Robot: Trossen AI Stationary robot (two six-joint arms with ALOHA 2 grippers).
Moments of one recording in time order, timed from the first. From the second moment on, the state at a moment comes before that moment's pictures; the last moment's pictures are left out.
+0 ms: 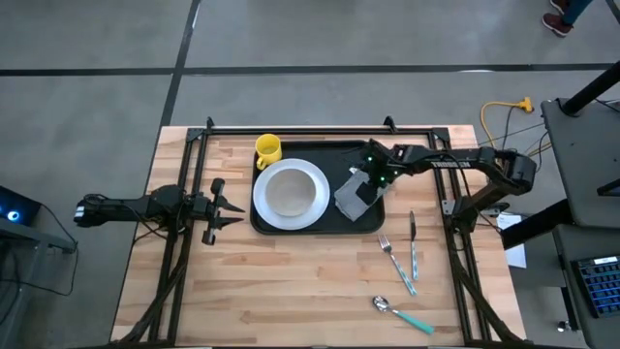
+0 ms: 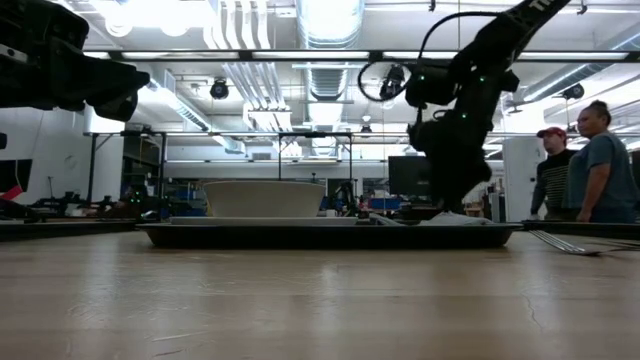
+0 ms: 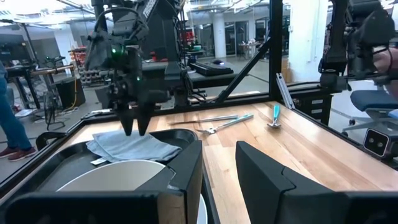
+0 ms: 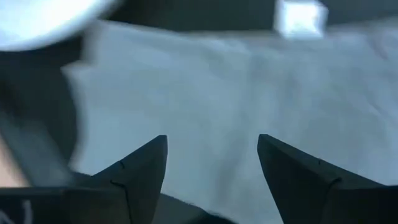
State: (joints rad) left arm -0.02 0.05 0.02 0.01 0.09 0.10; right arm -0.43 1.52 0.86 -0.55 -0.11 0.31
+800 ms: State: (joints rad) left arm -0.02 0.05 0.02 0.01 0.09 0.10; right arm -0.40 1.81 1.05 -0.66 -0.01 0.28
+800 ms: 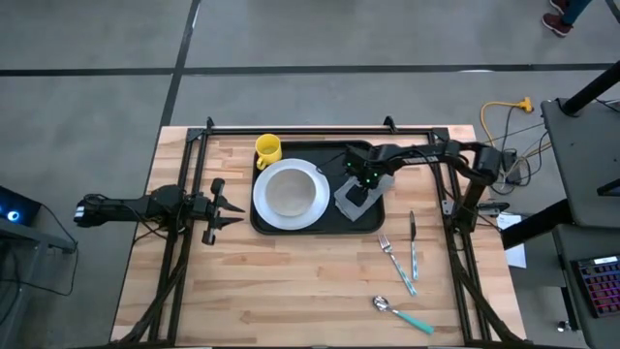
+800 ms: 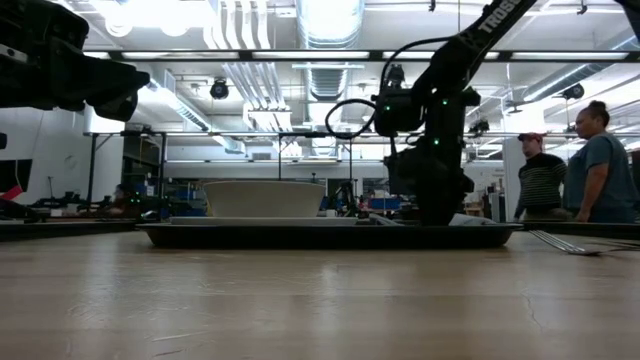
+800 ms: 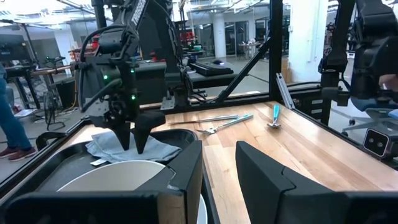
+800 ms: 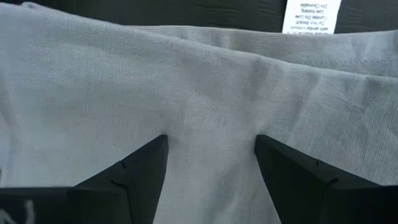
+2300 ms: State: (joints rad) left arm -0.02 0.05 0.02 0.01 0.09 0.10; right arm -0.37 1.85 1.12 -0.68 0.05 -0.52
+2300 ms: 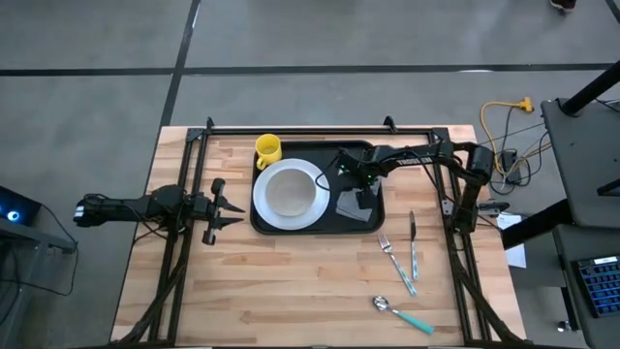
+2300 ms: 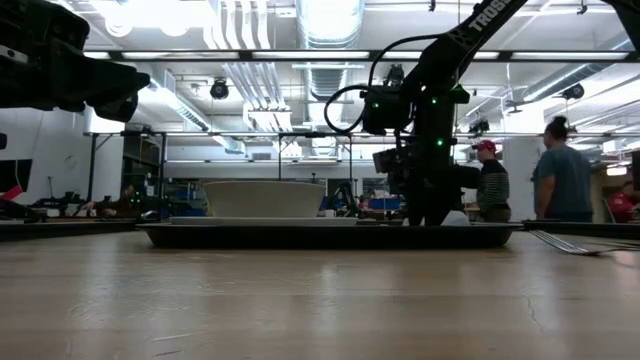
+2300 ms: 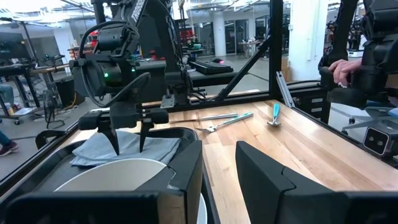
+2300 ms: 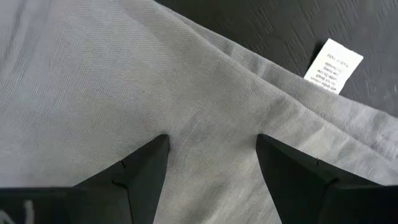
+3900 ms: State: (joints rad) left arm -0.02 0.06 0.02 0.01 0.09 0.10; right arm -0.42 1.88 1.18 -0.86 0.02 0.34
